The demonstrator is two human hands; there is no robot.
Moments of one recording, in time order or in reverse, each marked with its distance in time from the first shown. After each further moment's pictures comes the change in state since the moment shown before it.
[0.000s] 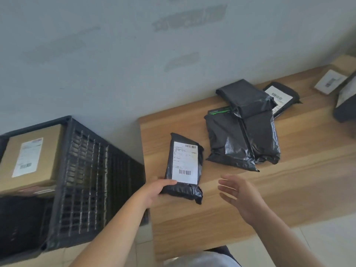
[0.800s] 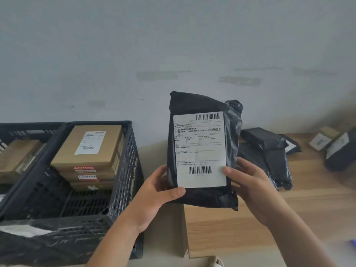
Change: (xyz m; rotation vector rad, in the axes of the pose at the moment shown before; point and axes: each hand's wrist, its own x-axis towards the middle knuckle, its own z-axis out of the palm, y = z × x) left_hand -0.241 -0.087 -0.155 -0.245 -0.324 0.895; right_hand -0.246 0.044 0.158 -0.320 -0.528 -0.657
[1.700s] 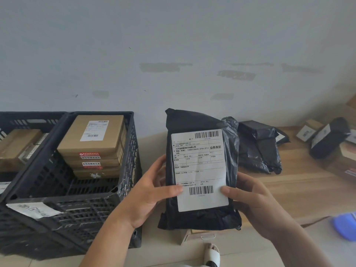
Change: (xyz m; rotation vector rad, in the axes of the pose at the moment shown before) left_hand -0.074 -0.005 -0.018 0.010 -0.127 0.037; right_hand -0.089 0.037 0.036 -0.007 -0.083 0.062
